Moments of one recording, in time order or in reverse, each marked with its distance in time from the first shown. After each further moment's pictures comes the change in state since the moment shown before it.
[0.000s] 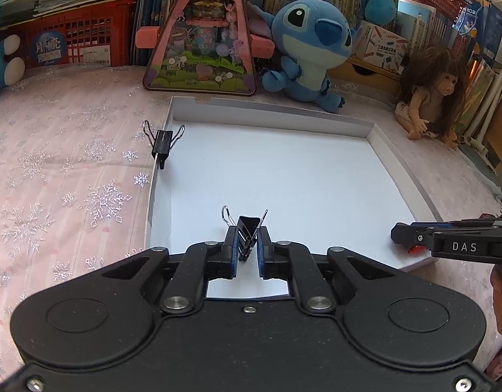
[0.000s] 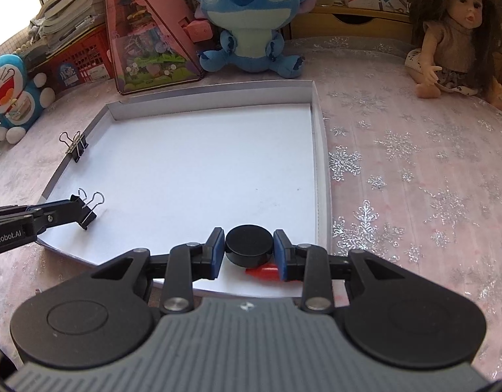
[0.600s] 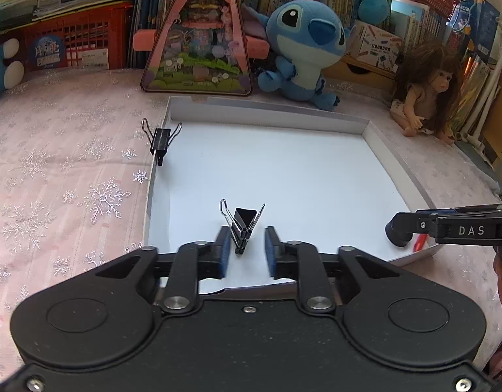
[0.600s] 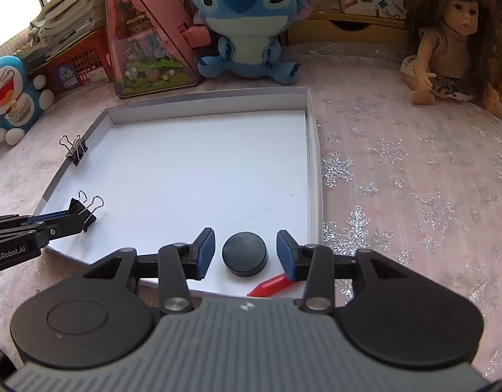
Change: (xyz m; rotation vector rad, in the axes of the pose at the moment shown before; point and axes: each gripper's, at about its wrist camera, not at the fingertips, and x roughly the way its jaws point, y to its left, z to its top) left arm -0.008 -0.002 -0.008 0.019 -0.026 -0.004; right arm -0.010 -0.002 0.003 -0.011 -0.029 0.000
